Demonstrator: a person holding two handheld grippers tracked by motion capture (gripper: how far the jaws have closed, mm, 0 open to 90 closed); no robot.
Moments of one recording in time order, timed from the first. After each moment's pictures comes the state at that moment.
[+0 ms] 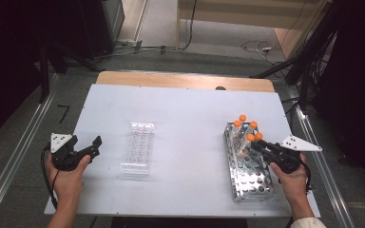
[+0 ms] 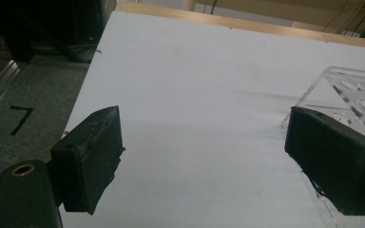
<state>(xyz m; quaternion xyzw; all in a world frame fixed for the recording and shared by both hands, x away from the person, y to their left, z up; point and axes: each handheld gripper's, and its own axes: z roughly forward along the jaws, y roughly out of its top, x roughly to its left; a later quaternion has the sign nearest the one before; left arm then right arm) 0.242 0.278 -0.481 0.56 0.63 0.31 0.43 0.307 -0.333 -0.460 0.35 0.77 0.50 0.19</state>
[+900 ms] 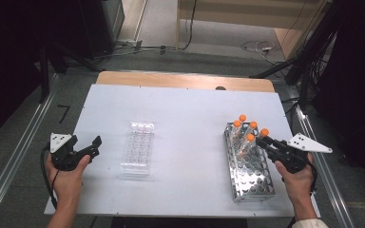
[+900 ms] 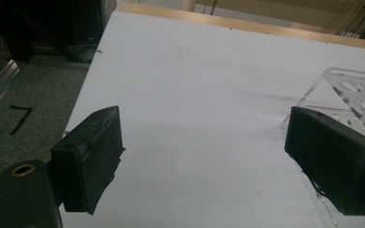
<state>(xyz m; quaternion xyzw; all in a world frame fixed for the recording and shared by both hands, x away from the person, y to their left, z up) 0.241 0.278 -0.481 0.56 0.63 0.31 0.43 0.297 -0.335 -0.436 0.35 0.75 0.52 0.22</state>
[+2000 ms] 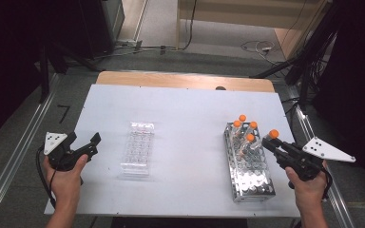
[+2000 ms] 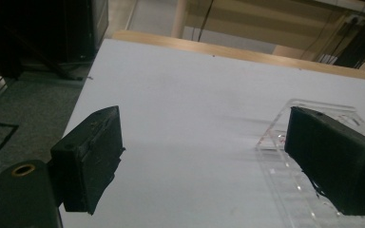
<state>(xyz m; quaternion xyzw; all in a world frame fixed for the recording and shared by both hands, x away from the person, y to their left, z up) 0.233 0.273 -0.462 0.55 0.61 0.32 0.47 0.260 -0.333 -0.394 0.33 0.73 0.56 0.22</state>
